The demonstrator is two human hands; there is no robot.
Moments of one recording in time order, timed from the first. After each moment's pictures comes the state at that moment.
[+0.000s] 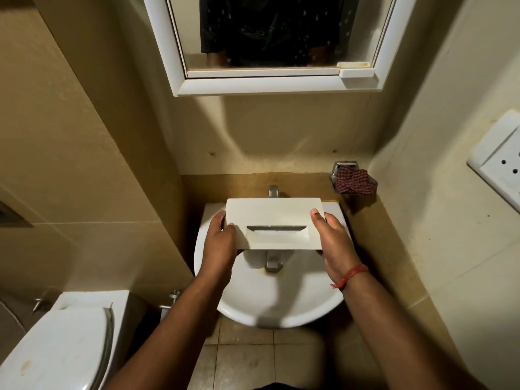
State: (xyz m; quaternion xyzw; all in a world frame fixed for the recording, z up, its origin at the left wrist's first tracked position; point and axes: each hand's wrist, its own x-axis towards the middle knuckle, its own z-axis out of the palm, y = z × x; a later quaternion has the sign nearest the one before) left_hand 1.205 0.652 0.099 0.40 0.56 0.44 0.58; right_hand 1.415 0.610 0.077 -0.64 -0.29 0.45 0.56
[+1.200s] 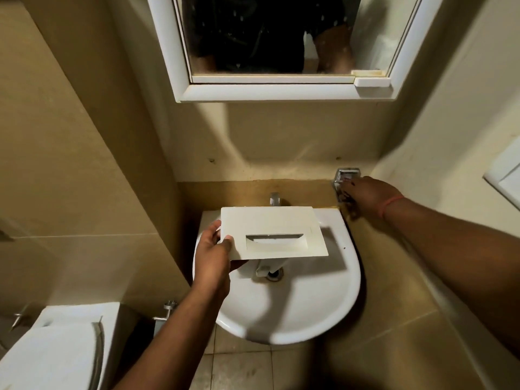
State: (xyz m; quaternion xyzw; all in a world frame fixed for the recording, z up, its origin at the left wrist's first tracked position) left_hand 1.190 0.669 0.102 0.30 0.54 0.47 0.62; right_hand 1.565 0.714 0.120 -0.72 -0.69 -0.02 -0.10
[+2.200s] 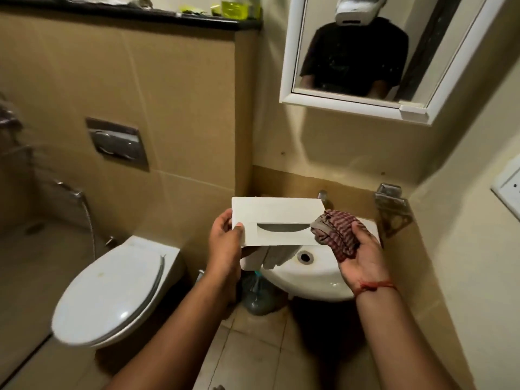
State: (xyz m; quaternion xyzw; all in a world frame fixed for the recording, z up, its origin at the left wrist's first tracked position) left_hand 1.103 0.483 0.146 0.25 0.52 0.61 0.54; right_hand 1.340 0.493 0.137 -0.40 -0.14 0.58 0.70
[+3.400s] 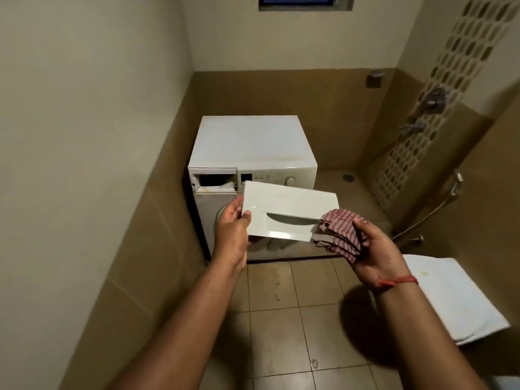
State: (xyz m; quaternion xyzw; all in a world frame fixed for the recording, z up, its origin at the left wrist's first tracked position) left_hand 0.451 -0.037 0.125 -0.05 0.61 0.79 0.10; right_hand 0.565 0.180 0.140 -0.30 -0.37 0.88 0.11
